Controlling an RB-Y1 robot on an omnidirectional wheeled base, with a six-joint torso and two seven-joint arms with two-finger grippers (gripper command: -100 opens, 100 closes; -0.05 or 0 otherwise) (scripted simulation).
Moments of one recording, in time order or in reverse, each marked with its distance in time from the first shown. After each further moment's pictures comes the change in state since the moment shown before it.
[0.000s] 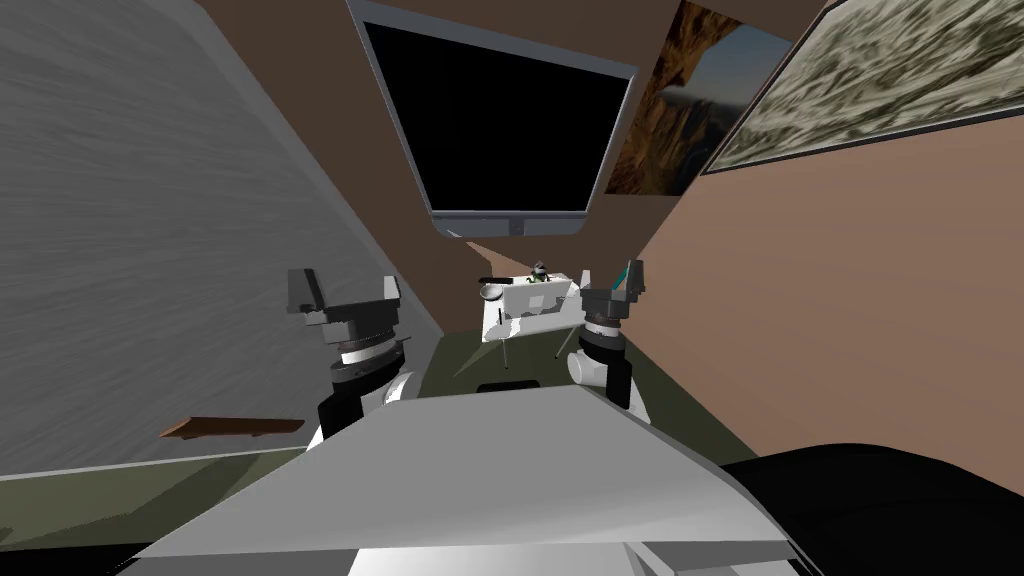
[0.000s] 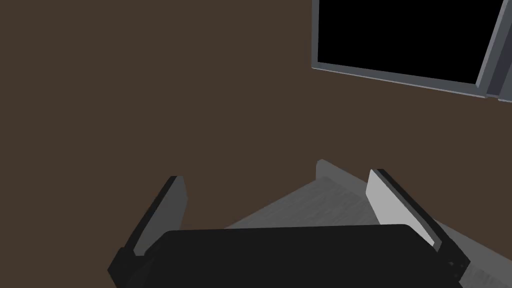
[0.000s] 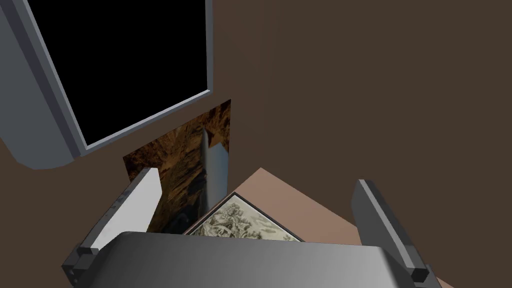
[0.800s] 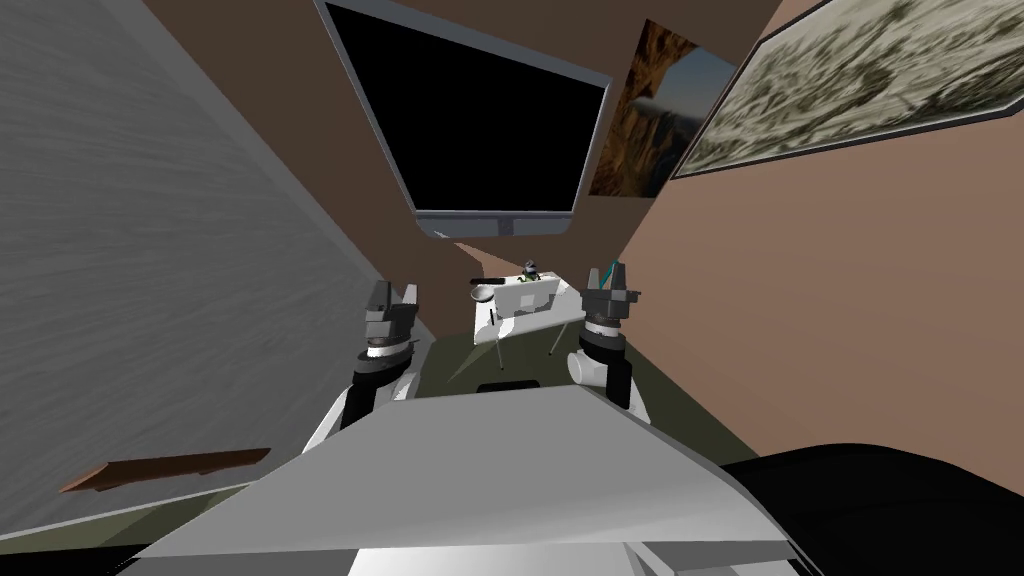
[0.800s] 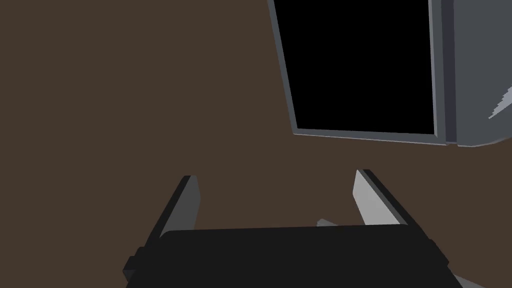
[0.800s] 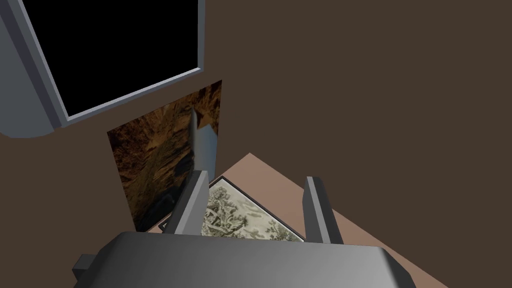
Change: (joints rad) left arm -0.027 0.134 0.012 0.135 -0.131 -0.027 -0.055; right arm 0.000 0.000 0.000 0.000 0.000 0.000 0.000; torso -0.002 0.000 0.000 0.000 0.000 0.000
